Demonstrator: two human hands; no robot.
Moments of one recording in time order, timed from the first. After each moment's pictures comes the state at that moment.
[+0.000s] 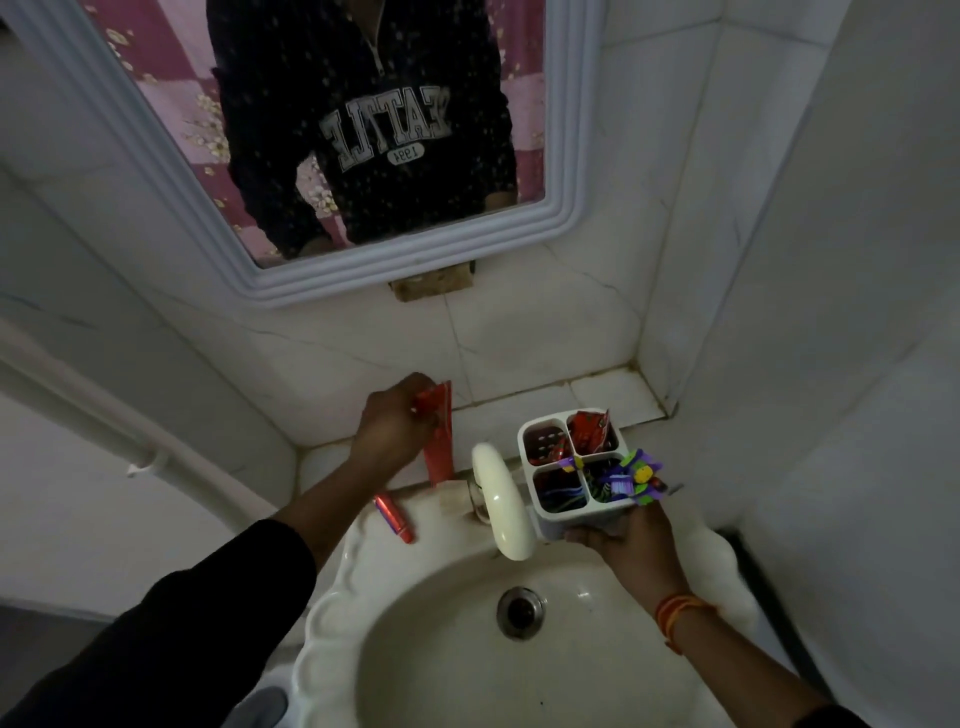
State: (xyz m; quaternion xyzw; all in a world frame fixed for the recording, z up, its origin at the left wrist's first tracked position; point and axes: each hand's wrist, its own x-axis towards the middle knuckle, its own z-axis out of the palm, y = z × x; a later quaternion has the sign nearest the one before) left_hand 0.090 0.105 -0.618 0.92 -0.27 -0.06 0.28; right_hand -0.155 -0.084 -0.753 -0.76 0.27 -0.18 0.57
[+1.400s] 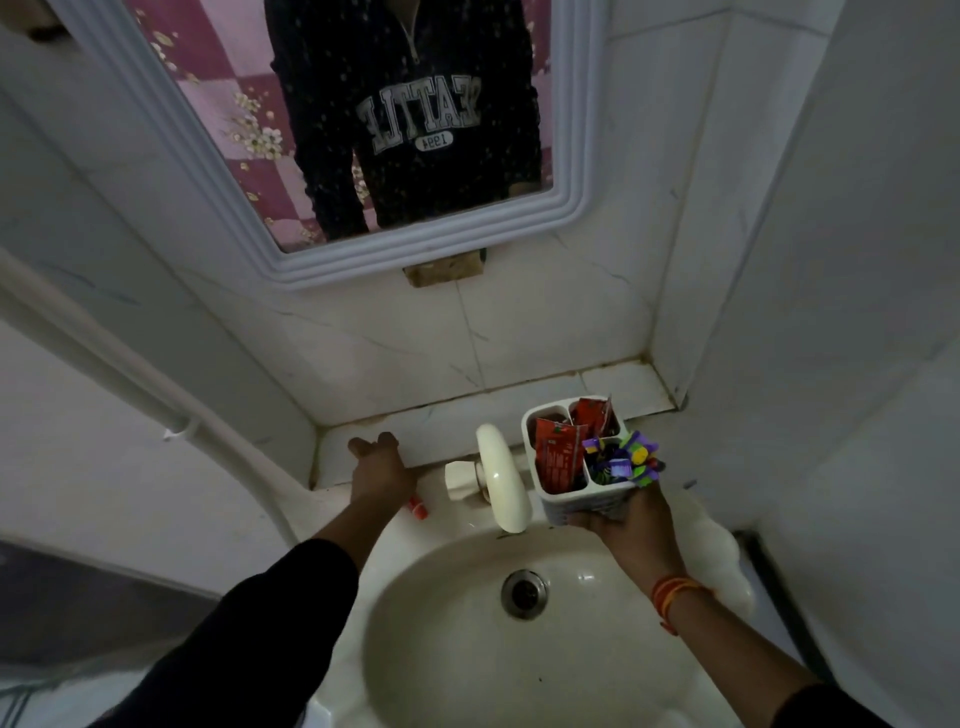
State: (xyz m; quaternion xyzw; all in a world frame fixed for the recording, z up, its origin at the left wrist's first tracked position) left_hand 0.057 0.148 -0.677 0.98 -0.04 -0.15 0.14; right_hand -0.152 -0.088 -0.755 -0.74 0.26 -0.17 0.59
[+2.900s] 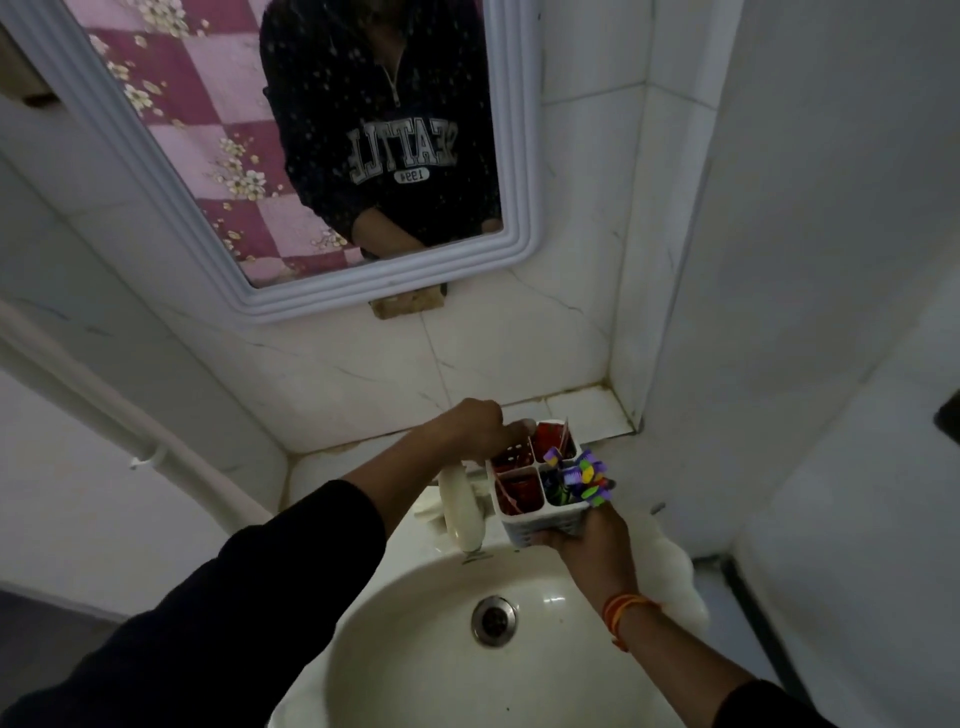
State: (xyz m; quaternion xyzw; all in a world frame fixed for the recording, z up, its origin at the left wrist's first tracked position) left_hand 0.009 -0.002 -0.564 0.90 -0.32 -0.29 0.05; right_hand -0.160 -0.083 -0.740 -0.78 0.28 -0.17 0.53
